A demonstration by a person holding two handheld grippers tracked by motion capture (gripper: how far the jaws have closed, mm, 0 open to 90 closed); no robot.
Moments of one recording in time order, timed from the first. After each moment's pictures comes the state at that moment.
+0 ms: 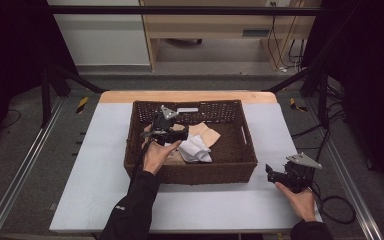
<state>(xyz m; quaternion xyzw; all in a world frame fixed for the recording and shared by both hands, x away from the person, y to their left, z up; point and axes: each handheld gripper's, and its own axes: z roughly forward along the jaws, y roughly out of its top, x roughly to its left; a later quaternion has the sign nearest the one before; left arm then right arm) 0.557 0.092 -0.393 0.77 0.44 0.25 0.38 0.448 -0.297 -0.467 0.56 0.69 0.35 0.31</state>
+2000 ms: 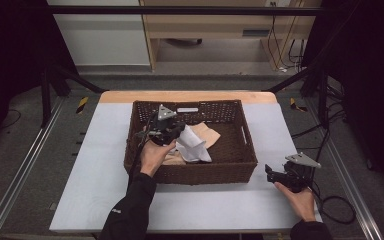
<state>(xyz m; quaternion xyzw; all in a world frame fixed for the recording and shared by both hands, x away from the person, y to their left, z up) 0.543 0.103 -0.371 0.76 0.41 0.20 0.47 0.450 -0.296 -0.468 0.56 0.69 0.34 0.30</state>
